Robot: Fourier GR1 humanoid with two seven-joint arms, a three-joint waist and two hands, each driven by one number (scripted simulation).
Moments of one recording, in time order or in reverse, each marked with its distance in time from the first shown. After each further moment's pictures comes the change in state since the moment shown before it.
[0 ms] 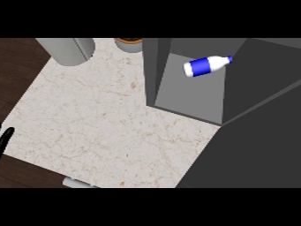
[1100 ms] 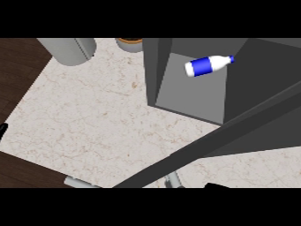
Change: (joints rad) left arm -0.021 0.019 0.034 0.043 0.028 -0.044 0.009; right arm -0.334 0.135 -0.049 0.244 -0.107 -0.063 0.256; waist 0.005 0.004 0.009
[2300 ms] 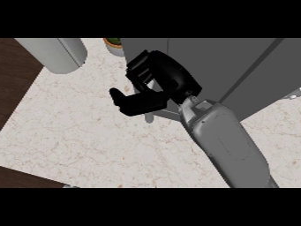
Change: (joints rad) left arm 0.037 -0.018 0.037 0.068 0.028 -0.044 -0.020; right arm -0.781 0.283 -0.230 0.789 0.055 -0.489 0.193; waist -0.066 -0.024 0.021
